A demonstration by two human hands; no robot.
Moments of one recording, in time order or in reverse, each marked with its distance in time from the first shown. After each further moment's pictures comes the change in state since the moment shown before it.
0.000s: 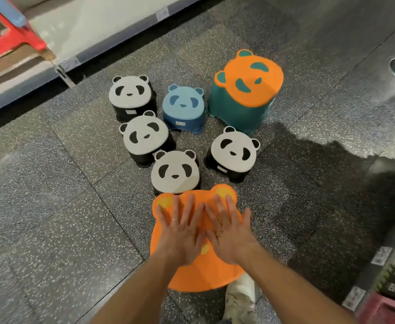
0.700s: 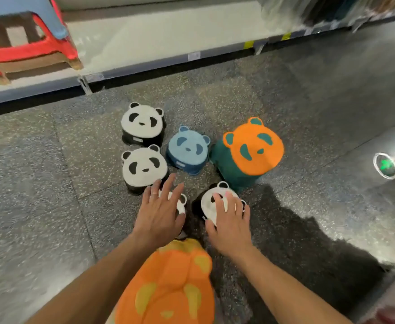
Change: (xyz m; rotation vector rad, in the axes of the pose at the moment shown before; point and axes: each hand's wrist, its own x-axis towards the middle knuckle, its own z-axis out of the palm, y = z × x) left_hand 0.099 -0.050 -0.197 -0.253 0.207 -0.174; right_hand 0.087 0.055 -0.210 -0.014 0.220 0.067
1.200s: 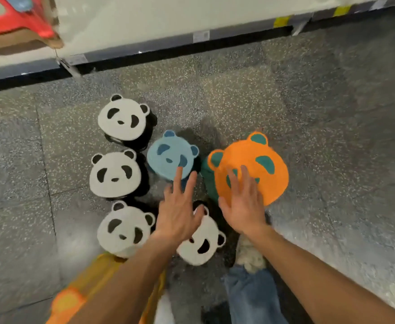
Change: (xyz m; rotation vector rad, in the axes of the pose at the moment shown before) left_hand 0.223 0.139 0.035 -0.251 -0.029 -0.336; right_hand 0.239 0.183 -0.040 0.100 -0.038 -0.154
